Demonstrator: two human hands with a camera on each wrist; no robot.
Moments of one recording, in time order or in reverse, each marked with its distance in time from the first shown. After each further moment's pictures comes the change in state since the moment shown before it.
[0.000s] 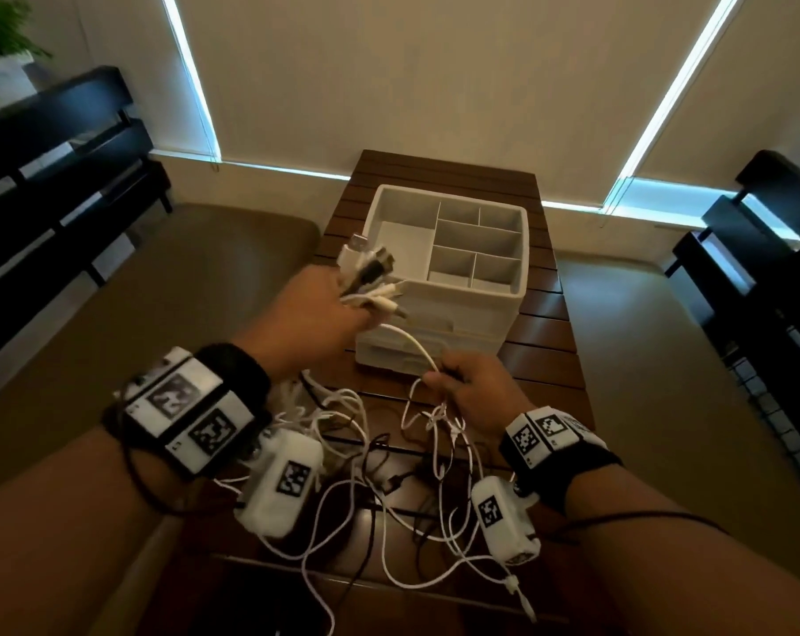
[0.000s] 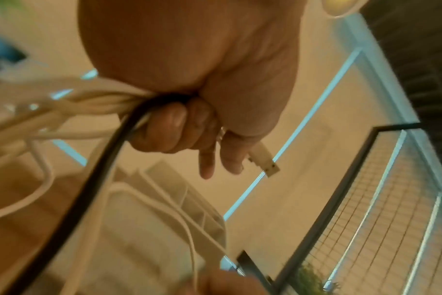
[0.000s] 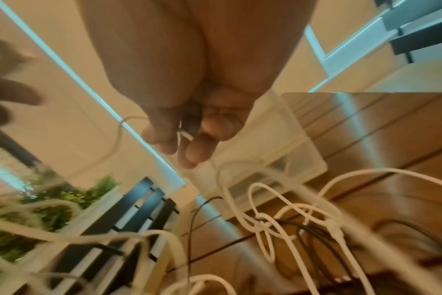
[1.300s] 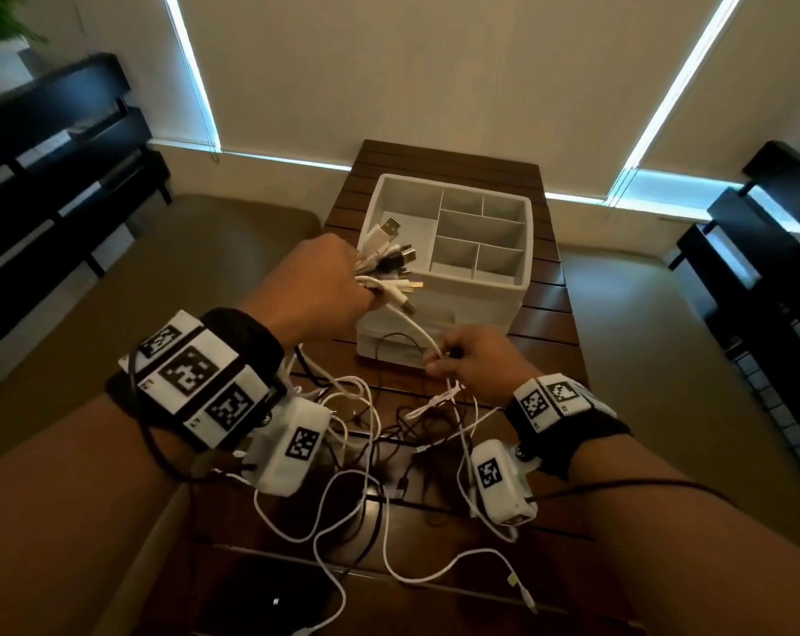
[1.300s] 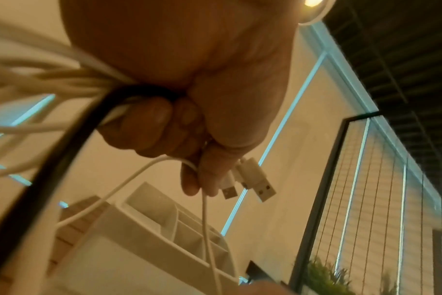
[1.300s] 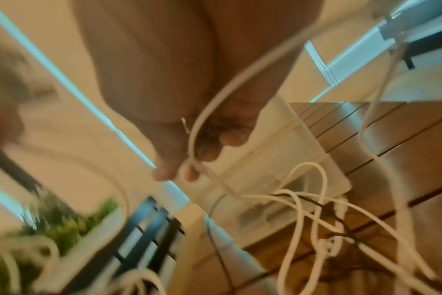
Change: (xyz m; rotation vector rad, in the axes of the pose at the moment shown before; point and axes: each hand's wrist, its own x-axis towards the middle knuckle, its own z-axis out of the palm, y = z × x) left_hand 0.010 0.019 -0.005 0.273 -0.008 -0.060; right_hand 0.014 -0.012 -0.016 -0.129 -0.071 -0.011
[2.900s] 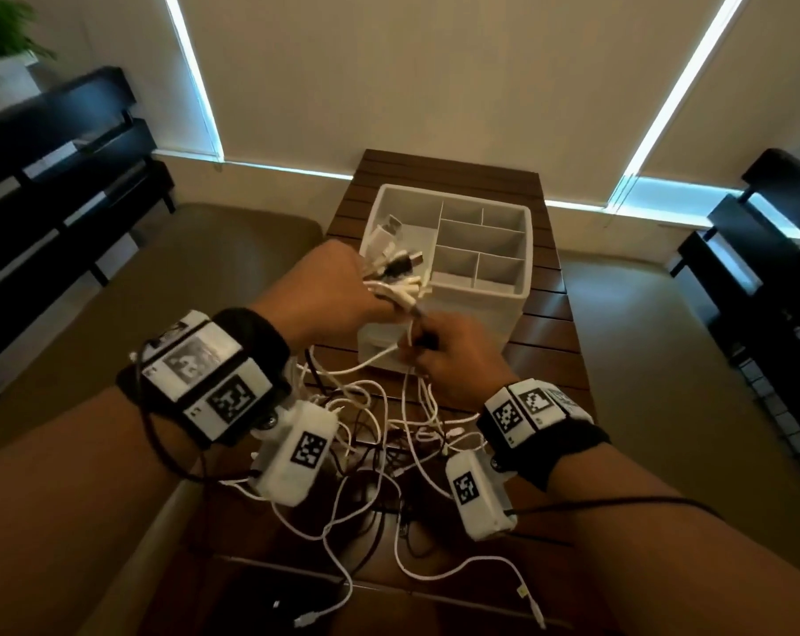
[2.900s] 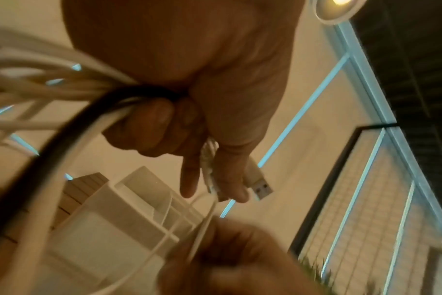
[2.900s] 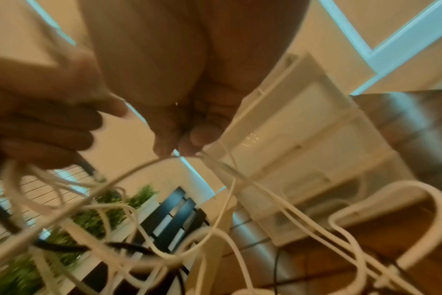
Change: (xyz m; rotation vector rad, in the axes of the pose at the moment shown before) left_hand 0.007 0.001 0.002 -0.181 -0.025 0.019; right_hand 0.002 -0.041 0.008 -0.019 0.182 -0.168
